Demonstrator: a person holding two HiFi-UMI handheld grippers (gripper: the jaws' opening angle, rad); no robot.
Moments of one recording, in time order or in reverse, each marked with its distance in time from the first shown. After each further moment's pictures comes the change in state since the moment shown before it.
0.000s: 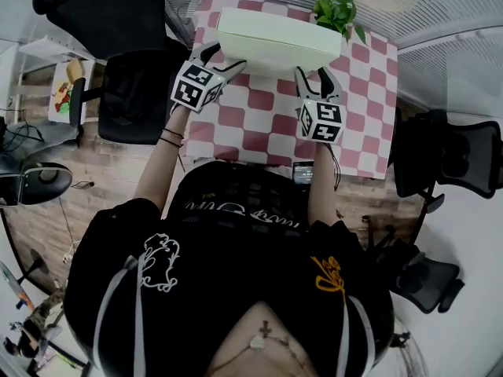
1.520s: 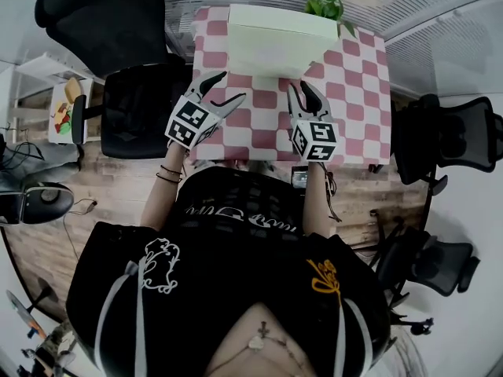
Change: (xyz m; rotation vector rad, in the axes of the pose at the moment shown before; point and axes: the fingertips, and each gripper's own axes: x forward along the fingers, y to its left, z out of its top) left arm -0.088 -0.067 -0.007 0.119 -0.076 -0.164; right arm -0.064 0.074 0.007 0.083 -0.057 -0.005
